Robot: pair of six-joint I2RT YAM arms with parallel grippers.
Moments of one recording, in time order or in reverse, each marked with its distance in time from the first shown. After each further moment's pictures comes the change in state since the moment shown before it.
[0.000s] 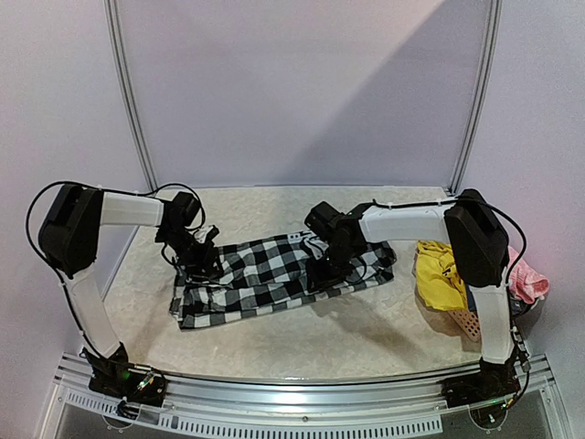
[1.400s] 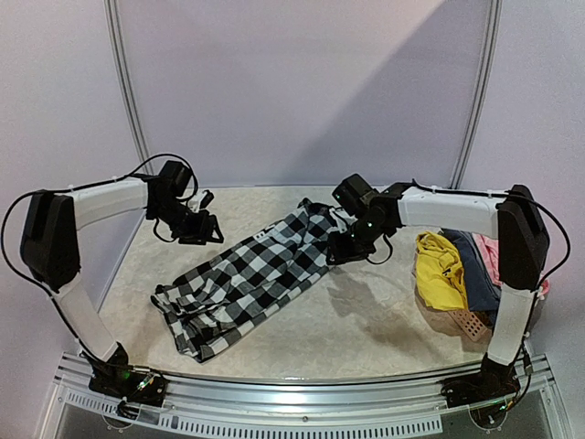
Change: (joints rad) left arm -0.010 -0.171 0.115 -0.048 -0.051 -0.018; right arm -0.074 -0.247 -0.109 0.022 0.088 0.012
